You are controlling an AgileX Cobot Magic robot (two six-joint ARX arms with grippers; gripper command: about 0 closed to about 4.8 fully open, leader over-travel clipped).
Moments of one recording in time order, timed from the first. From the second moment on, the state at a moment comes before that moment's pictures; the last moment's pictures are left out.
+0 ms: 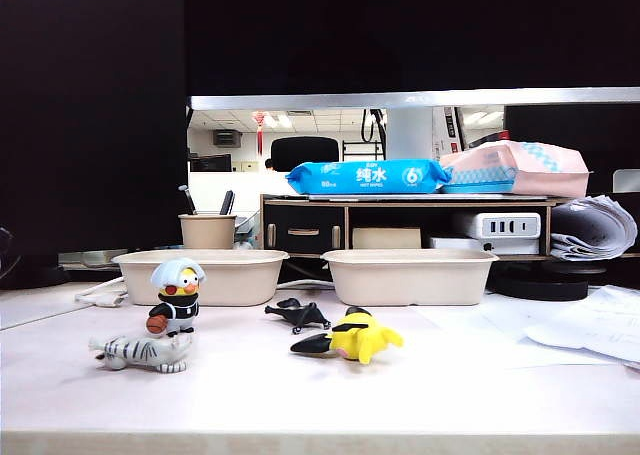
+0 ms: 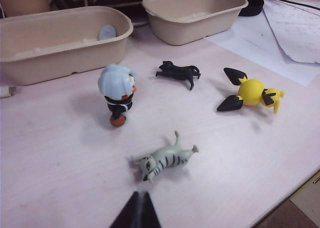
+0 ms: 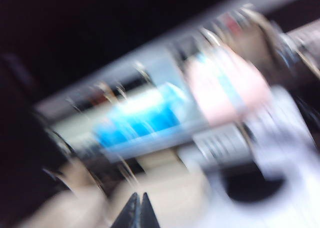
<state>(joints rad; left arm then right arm) -0.52 0.15 0.01 -0.16 0.10 -0.02 0.02 0.00 0.10 0.13 -0.21 0.50</state>
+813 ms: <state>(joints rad) -0.40 0.15 0.01 -0.16 0.10 -0.02 0.37 1.08 0.99 -0.28 -0.58 0.00</state>
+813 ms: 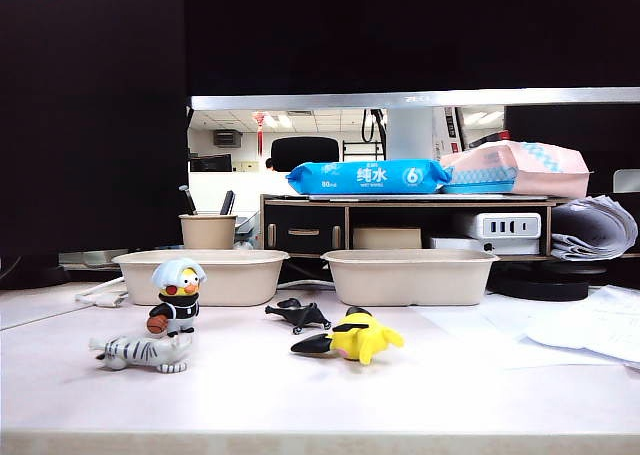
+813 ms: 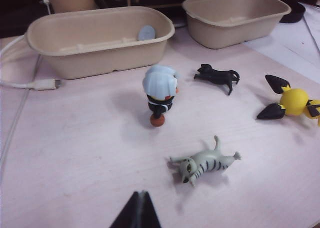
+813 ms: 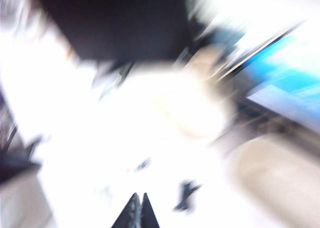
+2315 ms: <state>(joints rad) -0.36 0.14 0.01 -0.16 0.10 -0.02 0.82 2.00 1.18 0.23 -0.20 -0.13</state>
